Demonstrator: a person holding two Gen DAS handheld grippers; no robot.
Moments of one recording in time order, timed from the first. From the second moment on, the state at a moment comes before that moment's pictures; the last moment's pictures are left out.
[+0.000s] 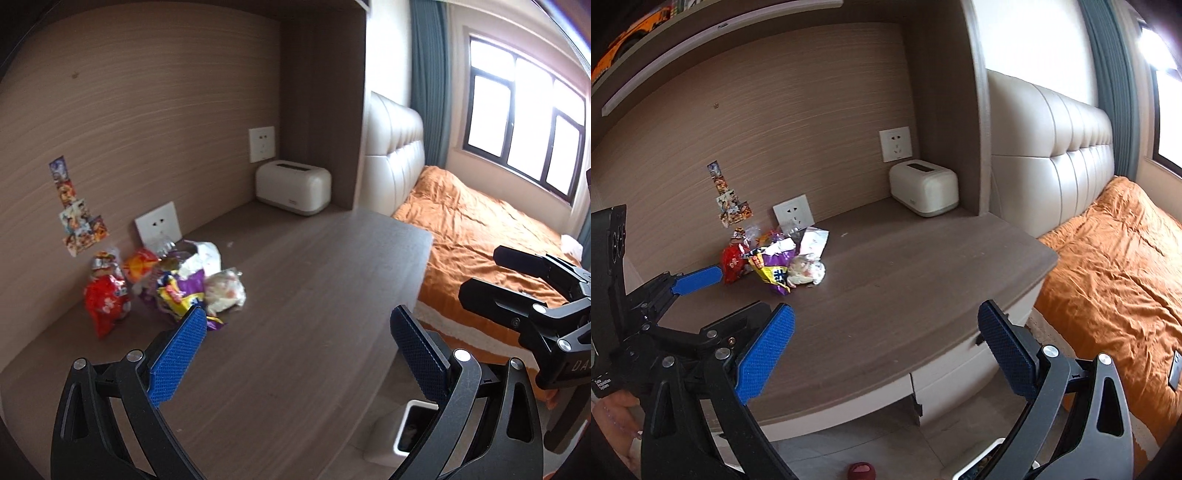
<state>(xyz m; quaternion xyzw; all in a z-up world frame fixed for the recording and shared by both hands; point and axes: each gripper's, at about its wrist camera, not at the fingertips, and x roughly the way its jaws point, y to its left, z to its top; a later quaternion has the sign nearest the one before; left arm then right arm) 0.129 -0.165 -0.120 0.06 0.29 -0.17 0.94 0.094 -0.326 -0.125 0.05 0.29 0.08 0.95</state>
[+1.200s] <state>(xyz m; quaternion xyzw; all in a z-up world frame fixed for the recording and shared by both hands) 0.315 -0.031 -0.205 0.09 0.35 -0.10 0.92 0.314 -0.209 -0.239 0.08 0.42 0.16 0.89</state>
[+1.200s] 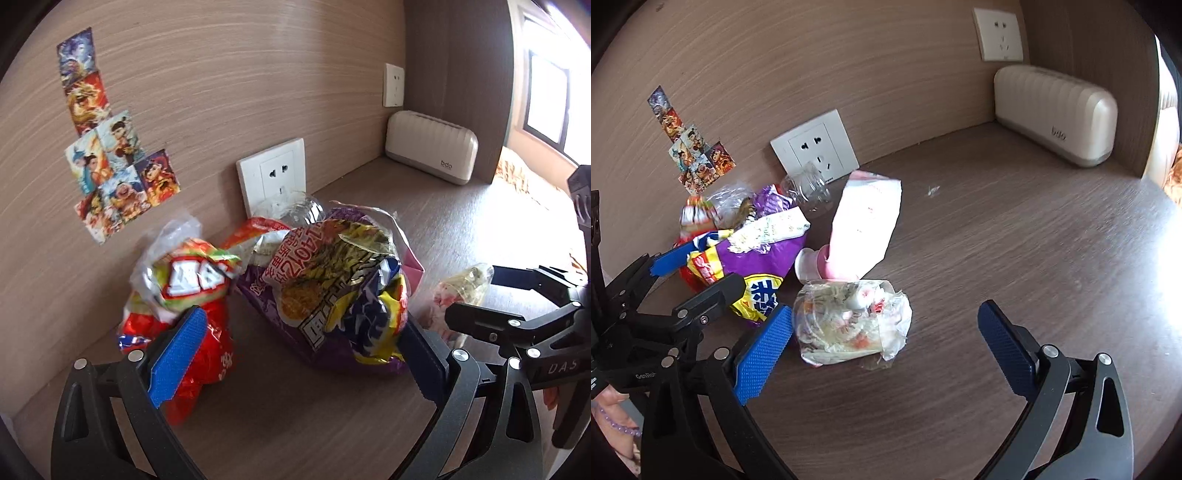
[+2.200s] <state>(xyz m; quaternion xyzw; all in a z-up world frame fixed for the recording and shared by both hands) 0.222 -0.136 -0.138 0.10 0.33 -0.18 0.92 0.190 -0.299 -0.148 0.05 0.32 0.09 0.94</state>
